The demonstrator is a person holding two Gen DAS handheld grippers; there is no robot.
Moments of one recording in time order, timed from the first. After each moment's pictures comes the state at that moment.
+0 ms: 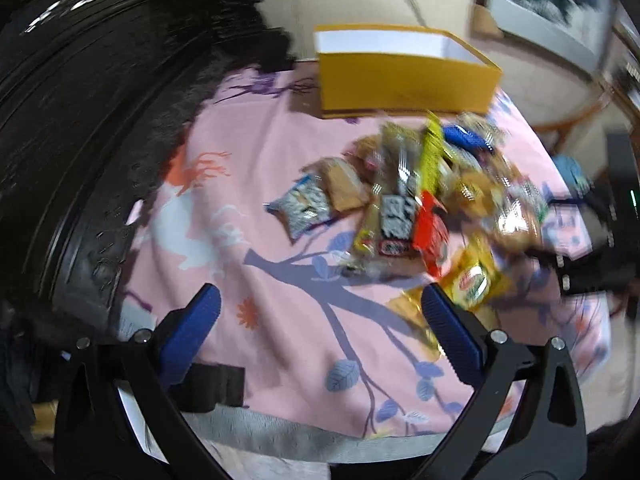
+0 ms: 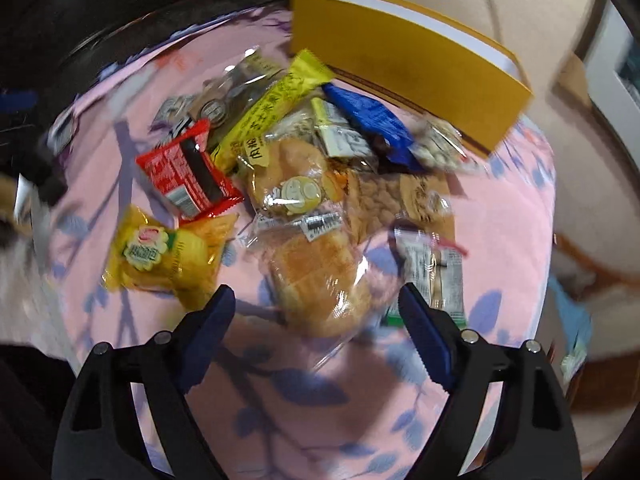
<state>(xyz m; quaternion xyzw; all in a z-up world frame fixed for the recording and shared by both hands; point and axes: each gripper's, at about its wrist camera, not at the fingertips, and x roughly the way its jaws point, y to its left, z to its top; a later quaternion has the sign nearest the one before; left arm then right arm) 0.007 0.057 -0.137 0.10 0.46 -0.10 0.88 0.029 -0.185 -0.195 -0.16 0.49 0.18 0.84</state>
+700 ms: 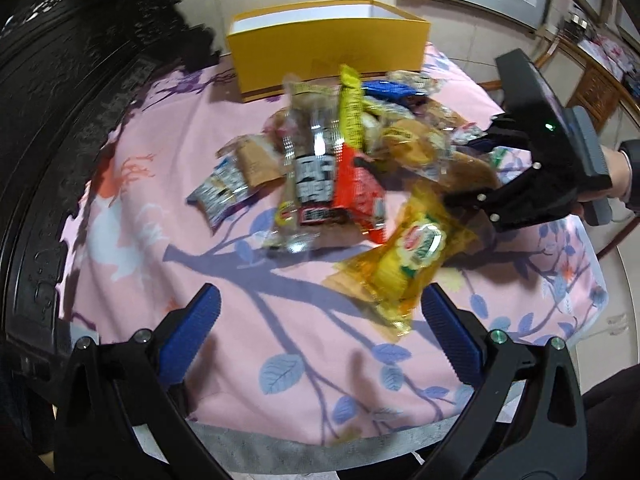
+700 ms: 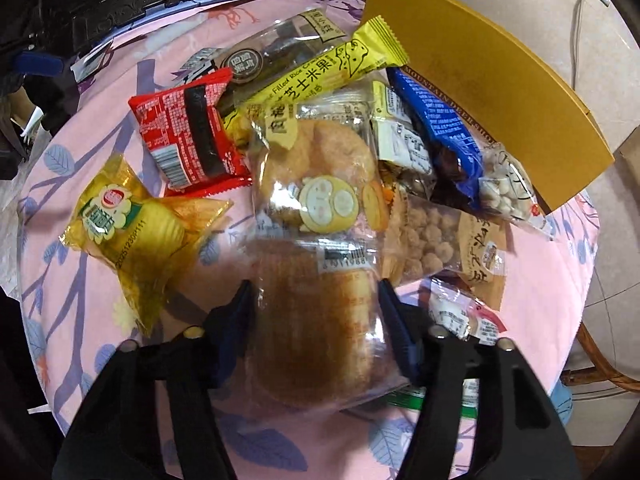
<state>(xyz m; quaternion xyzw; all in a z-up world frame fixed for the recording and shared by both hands) -0.008 0.019 -0.173 0.13 0.46 -0.20 0.85 0.056 -0.172 -0.235 -0.22 0.49 0.26 0.80</state>
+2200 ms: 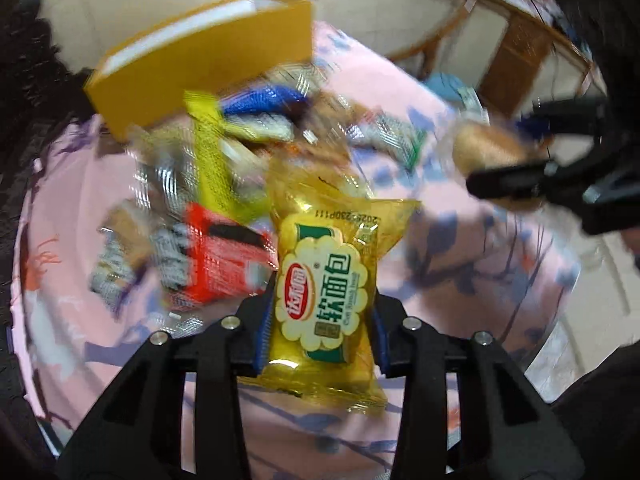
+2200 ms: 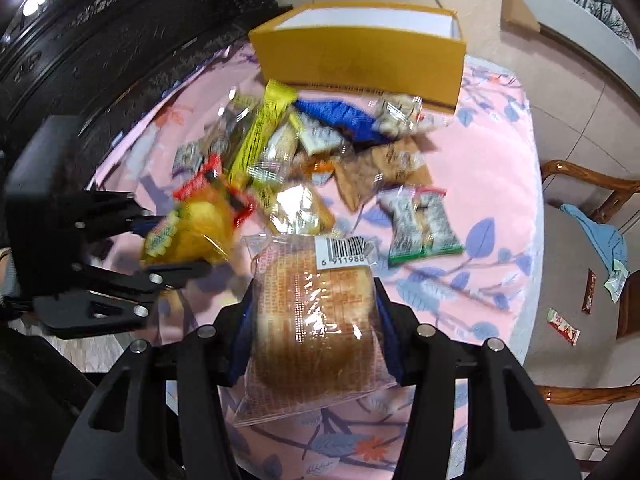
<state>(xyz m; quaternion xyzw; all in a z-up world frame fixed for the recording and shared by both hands) 0.026 -0.065 -0.180 0.18 0.46 -0.33 0.81 -0.010 -0.230 -0.149 0.03 0.50 0.13 0.86</state>
